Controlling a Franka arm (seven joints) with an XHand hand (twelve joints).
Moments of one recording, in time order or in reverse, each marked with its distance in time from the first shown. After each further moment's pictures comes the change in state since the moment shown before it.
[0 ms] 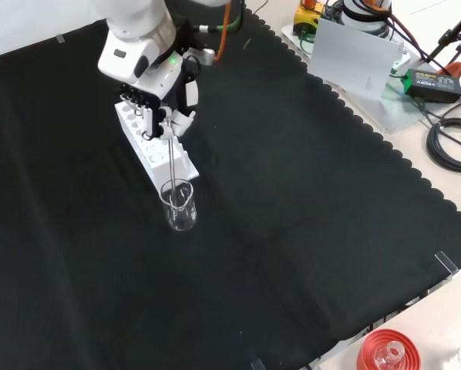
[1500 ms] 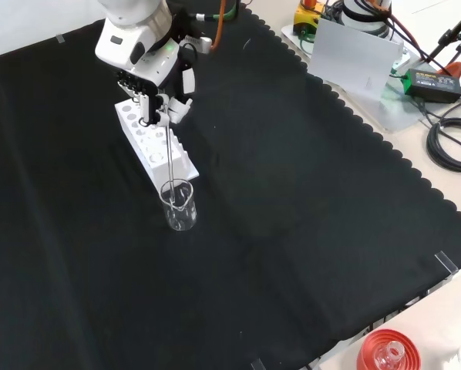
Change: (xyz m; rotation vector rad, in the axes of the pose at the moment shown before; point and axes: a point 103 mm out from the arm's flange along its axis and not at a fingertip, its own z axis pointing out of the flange) arm -0.018 -0.023 -0.001 0.009 -0.004 0.021
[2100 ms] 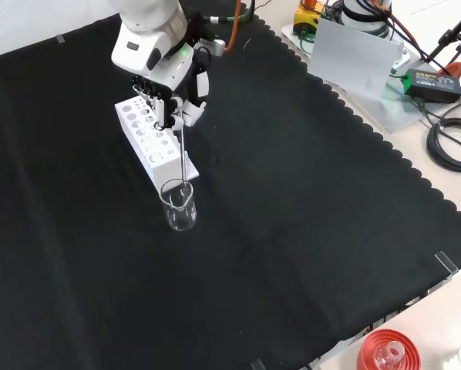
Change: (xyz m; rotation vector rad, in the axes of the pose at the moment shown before) arm 0.024 -0.006 0.006 0.024 -0.004 -0.004
